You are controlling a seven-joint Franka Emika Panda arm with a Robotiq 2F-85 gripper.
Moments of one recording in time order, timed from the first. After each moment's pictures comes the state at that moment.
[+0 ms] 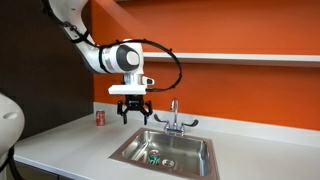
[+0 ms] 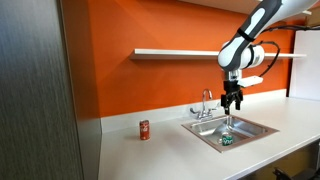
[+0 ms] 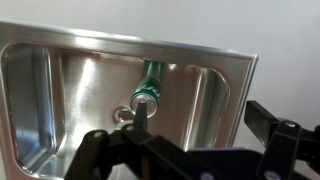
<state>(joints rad) -0.05 -0.23 -0.18 -2.58 -0.18 2.36 -0.30</state>
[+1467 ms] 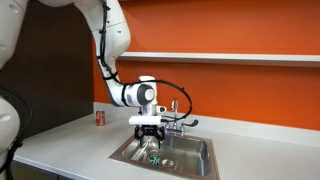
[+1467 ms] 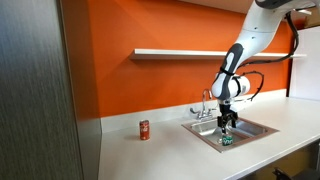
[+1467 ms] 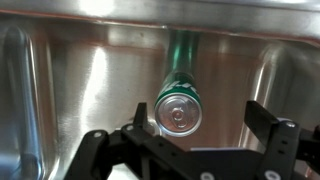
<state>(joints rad) -0.11 0.29 -0.18 -2.37 -0.18 2.63 -0.29</state>
